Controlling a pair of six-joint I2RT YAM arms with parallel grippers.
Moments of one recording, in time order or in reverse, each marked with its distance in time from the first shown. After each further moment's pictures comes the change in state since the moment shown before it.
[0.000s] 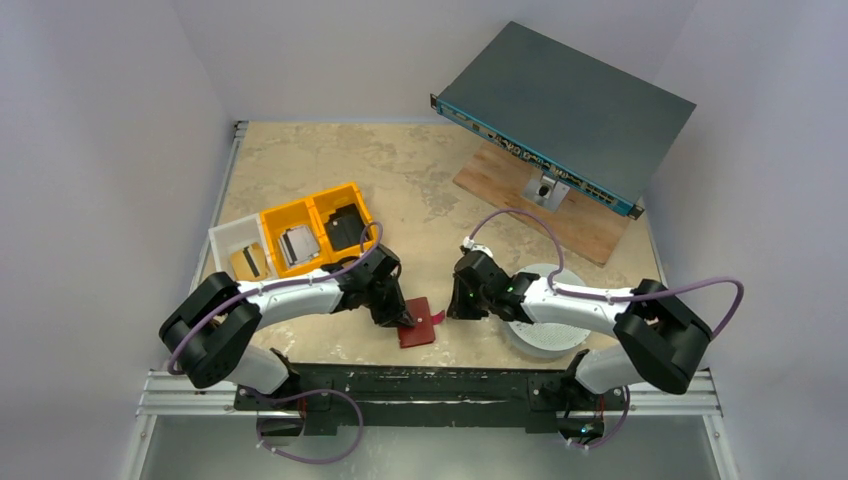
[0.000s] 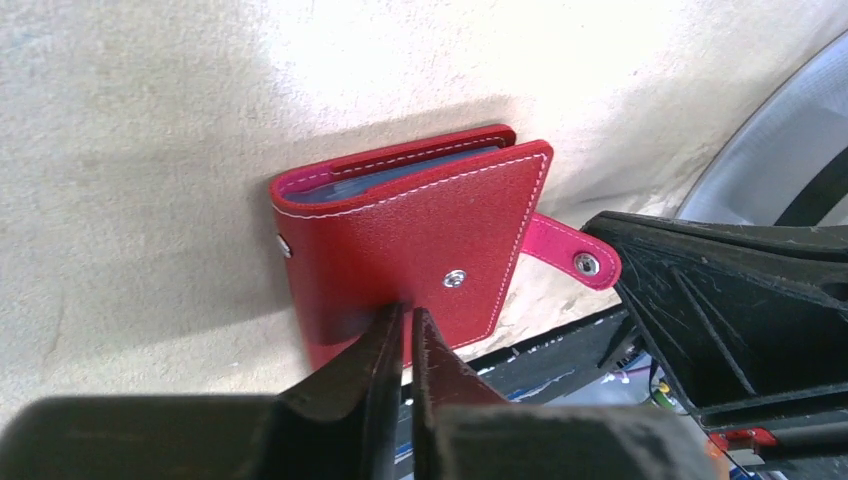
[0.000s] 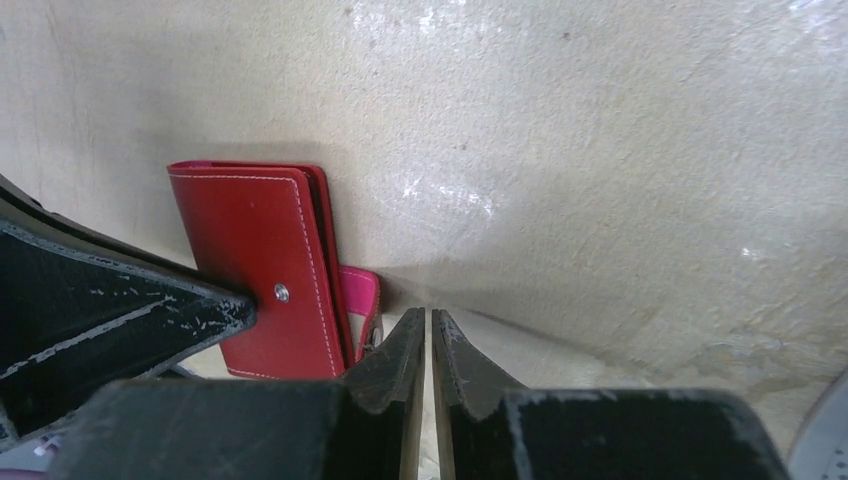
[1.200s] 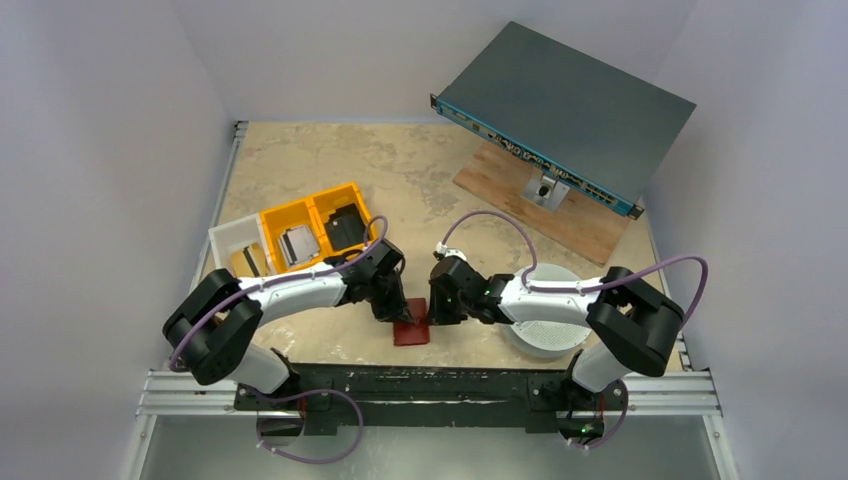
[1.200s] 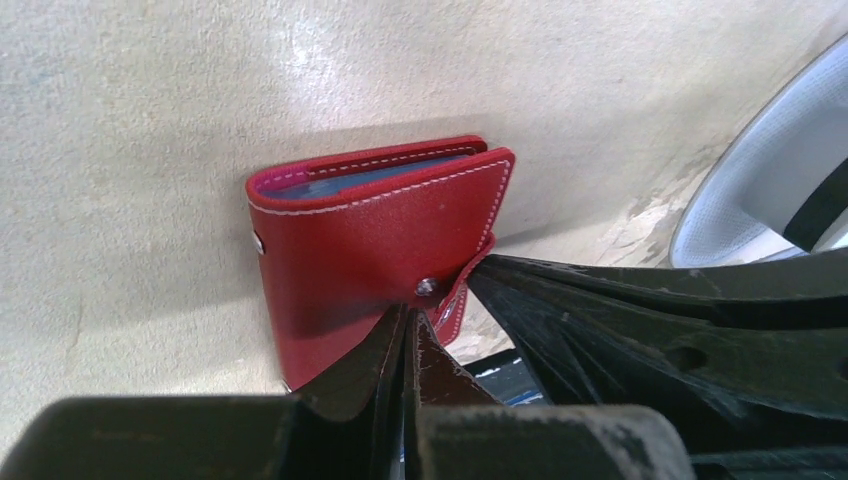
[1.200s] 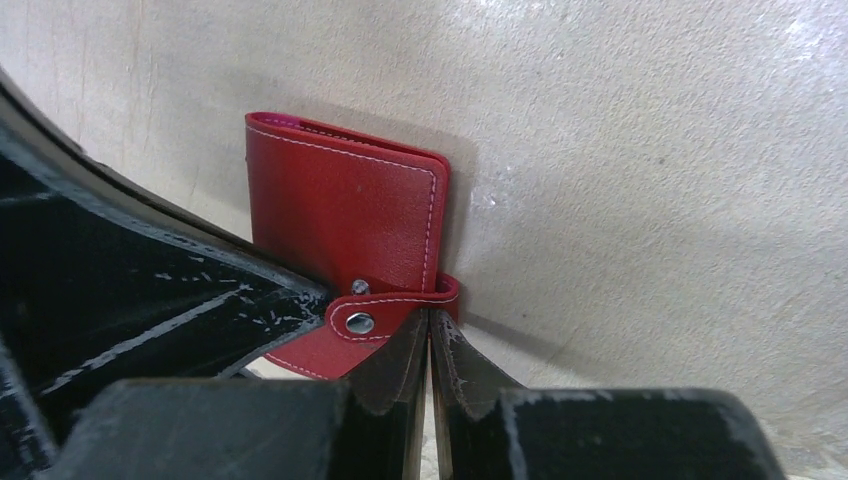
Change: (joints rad) left arm 0.000 0.031 0.060 -0.068 -0.018 0.055; right arm 0.108 0.145 0.092 0.072 -0.022 0.004
